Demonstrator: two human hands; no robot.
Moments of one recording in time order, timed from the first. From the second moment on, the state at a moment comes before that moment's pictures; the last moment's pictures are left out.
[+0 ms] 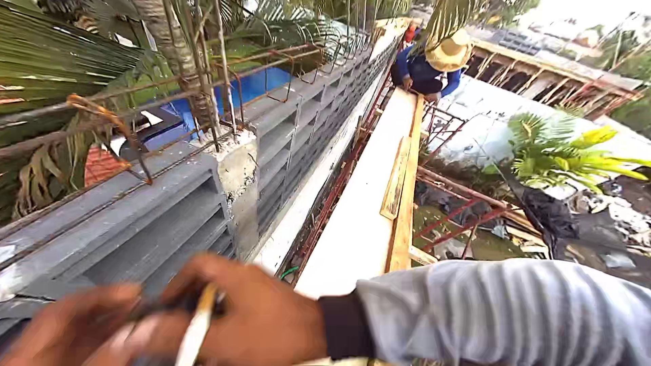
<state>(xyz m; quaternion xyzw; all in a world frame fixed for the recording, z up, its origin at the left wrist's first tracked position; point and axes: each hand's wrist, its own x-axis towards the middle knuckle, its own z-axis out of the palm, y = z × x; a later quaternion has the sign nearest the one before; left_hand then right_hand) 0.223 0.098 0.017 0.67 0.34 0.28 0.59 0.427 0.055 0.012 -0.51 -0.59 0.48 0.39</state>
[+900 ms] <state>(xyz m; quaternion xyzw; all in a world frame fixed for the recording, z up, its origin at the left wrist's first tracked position) 0.590 0.047 -0.163 0.80 0.15 -0.17 0.56 0.732 -0.147 -0.153 -0.75 -0.34 0.41 0.39</state>
